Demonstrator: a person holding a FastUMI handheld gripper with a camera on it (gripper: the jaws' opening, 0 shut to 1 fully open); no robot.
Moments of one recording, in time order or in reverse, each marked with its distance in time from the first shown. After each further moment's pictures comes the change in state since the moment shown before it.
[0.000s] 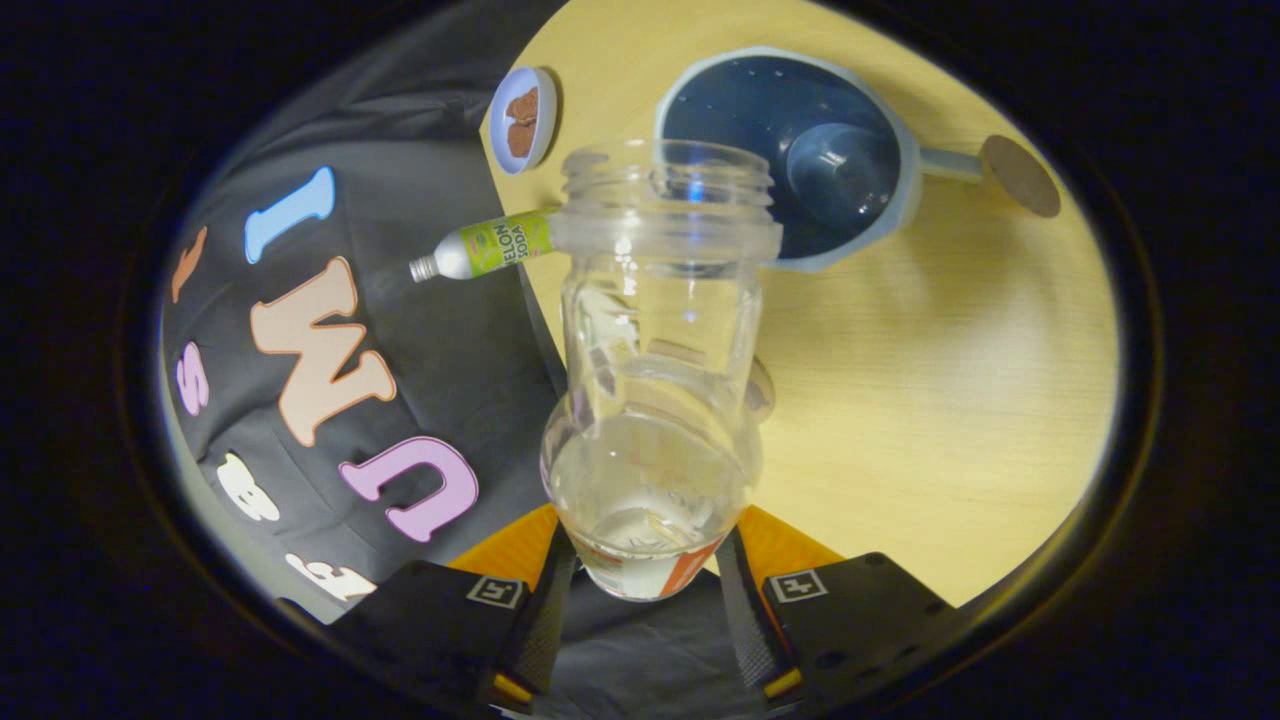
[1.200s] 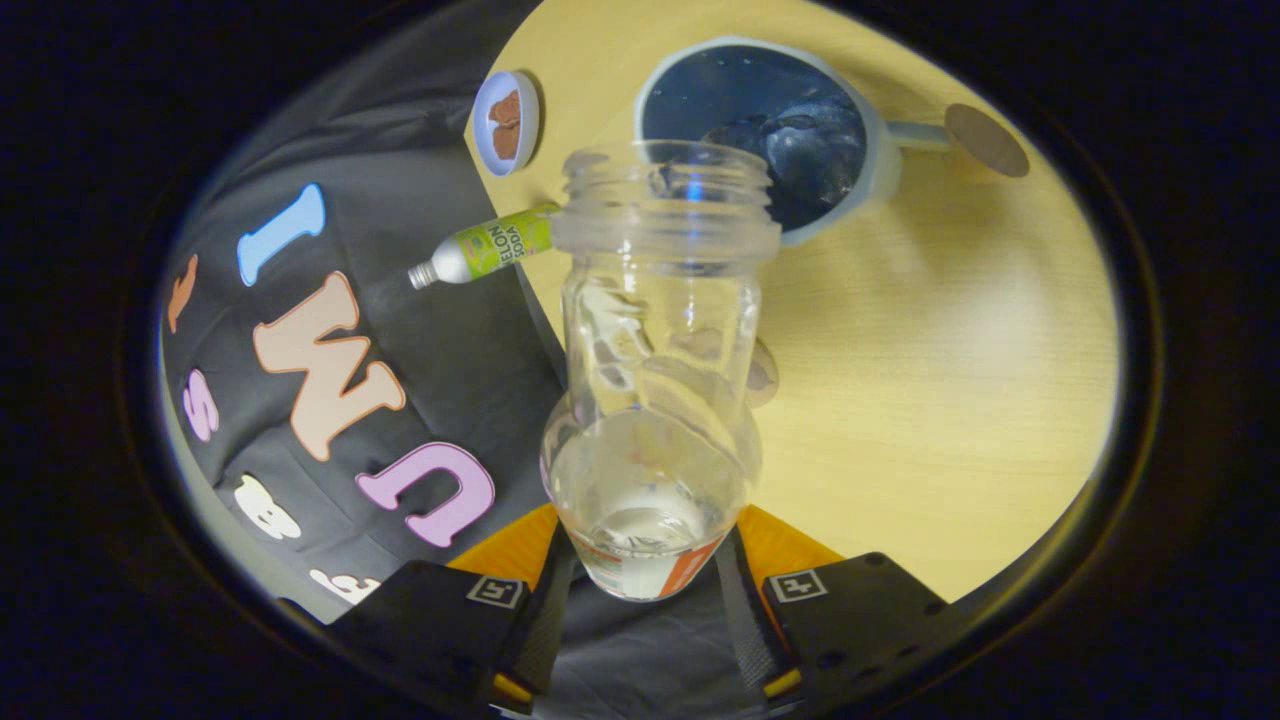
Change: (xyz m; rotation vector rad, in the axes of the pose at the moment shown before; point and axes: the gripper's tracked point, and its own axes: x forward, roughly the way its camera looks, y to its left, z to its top) arm -0.009 0.005 -0.010 0.067 0.022 0.016
